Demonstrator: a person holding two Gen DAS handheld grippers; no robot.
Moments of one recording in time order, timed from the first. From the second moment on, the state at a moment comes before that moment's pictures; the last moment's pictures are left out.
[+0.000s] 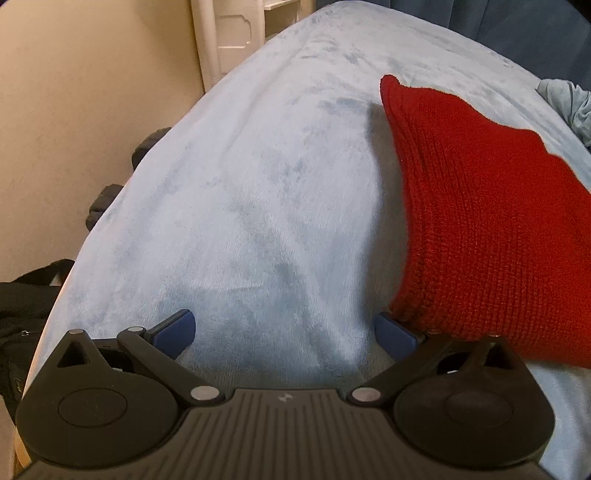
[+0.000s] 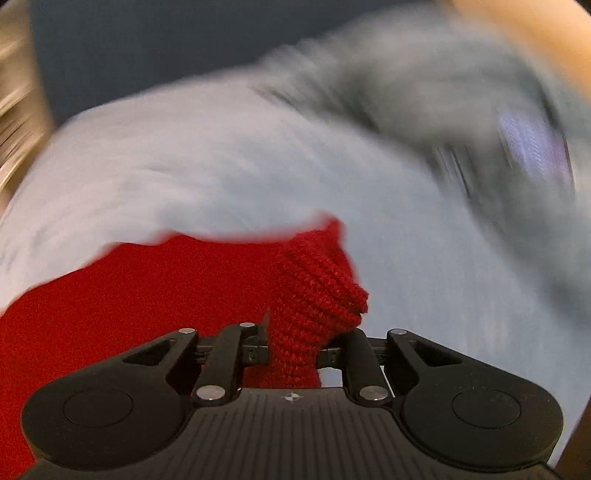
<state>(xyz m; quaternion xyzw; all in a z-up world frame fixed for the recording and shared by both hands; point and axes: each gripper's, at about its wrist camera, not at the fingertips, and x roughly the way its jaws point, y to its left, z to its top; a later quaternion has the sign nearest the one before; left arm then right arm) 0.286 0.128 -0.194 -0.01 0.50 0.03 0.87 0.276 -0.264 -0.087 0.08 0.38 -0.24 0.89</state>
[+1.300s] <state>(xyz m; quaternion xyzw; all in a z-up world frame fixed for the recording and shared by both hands) 0.265 0.100 -0.154 0.05 0.47 -0.04 0.88 0.198 -0.032 -0.158 -0.17 0.36 0.05 0.92</state>
